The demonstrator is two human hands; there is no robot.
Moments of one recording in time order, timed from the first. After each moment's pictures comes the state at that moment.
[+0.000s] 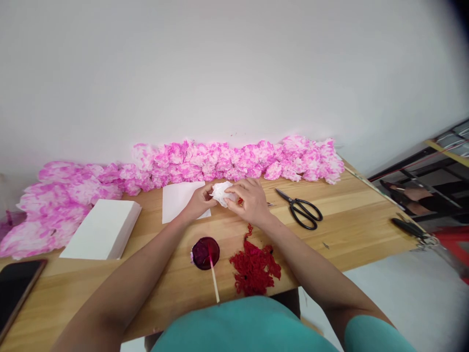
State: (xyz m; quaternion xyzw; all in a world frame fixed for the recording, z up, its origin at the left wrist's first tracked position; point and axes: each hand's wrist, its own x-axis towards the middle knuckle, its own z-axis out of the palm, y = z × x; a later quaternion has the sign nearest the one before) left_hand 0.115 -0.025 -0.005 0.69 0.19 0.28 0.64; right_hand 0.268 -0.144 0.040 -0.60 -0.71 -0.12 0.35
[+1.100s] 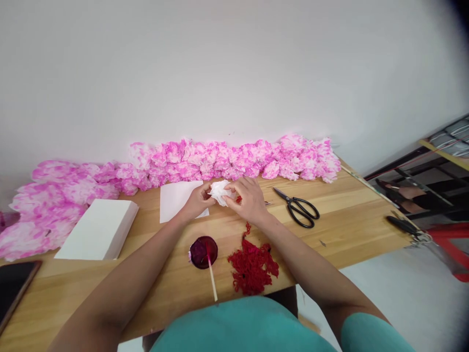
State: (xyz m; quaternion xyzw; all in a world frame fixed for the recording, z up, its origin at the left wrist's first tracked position) left_hand 0.116 -0.026 -0.005 0.70 0.19 0.28 0.63; right_hand 0.269 -0.142 0.037 -0.62 -0.70 -0.11 0.35
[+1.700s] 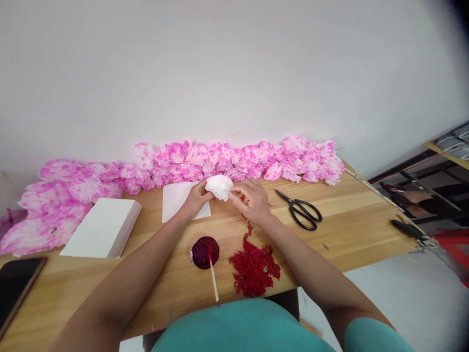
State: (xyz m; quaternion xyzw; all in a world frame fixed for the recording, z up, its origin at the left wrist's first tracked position) left_hand 0.115 -0.019 -0.012 0.63 0.24 0.32 0.67; right_hand 0.274 -0.144 0.035 -0.58 -0.69 -0.09 0.42
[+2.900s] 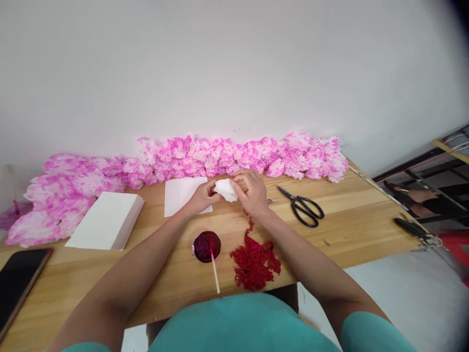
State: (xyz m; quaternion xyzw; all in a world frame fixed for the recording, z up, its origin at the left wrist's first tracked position) left_hand 0.117 -0.026 -0.005 0.68 0.19 0.25 0.66; right_hand 0.271 -0.133 0.029 -0.61 -0.65 -0.10 0.45
